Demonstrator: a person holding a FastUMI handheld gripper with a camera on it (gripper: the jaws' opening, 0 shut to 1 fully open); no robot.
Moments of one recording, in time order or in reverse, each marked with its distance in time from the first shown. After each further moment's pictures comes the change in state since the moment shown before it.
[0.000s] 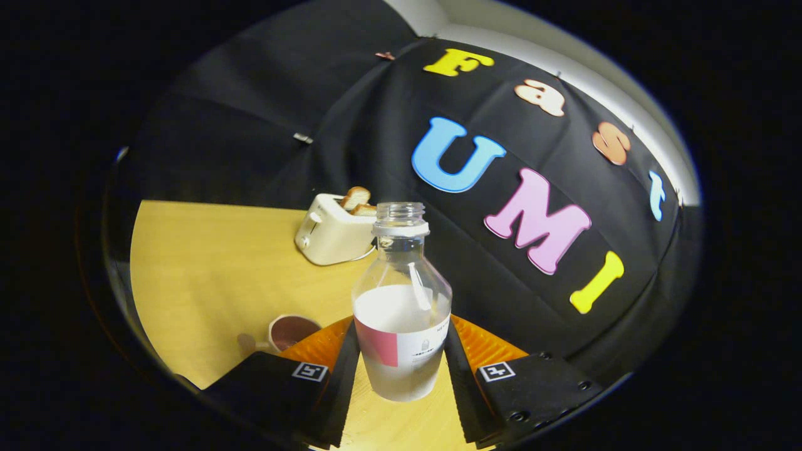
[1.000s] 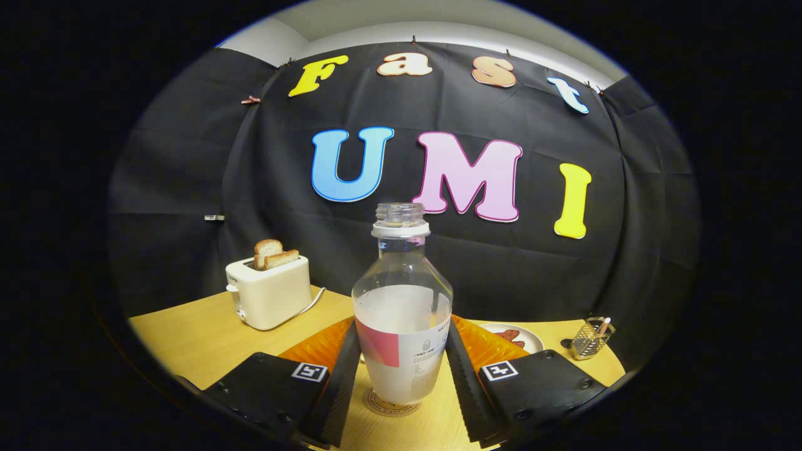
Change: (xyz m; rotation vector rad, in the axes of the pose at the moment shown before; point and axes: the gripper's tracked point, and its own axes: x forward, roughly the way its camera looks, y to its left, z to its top) arm 0.102 -0.094 -0.039 0.407 -0.085 -0.130
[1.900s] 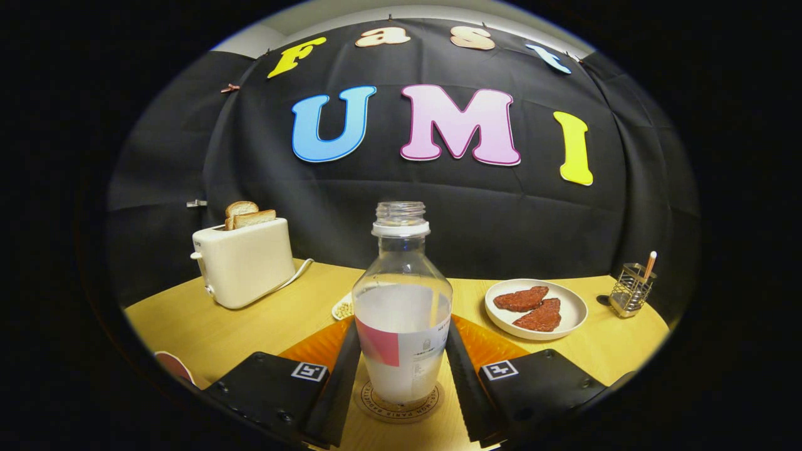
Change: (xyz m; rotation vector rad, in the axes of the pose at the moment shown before) arm 0.057 -0.001 -0.101 0.098 0.066 -0.028
